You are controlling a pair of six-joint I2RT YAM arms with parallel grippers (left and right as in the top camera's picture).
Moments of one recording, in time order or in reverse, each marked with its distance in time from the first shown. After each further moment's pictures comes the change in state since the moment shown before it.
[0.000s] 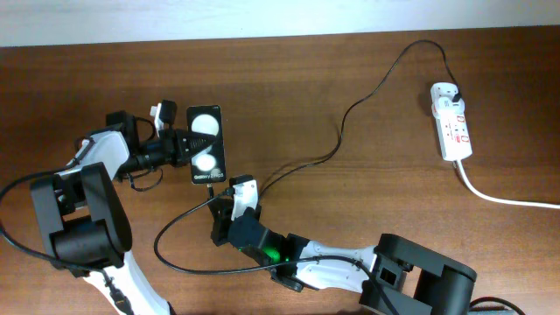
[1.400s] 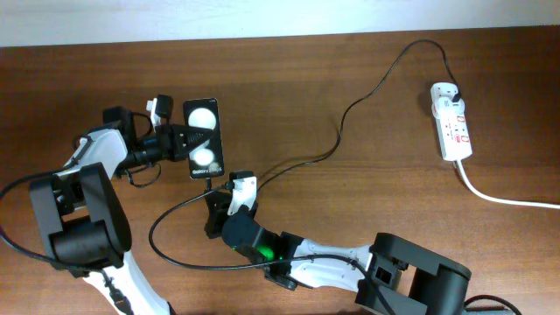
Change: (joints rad) left arm 0.002 0.000 0.023 0.024 0.038 -0.010; right arm 0.005 0.022 0.053 0.015 0.090 0.063
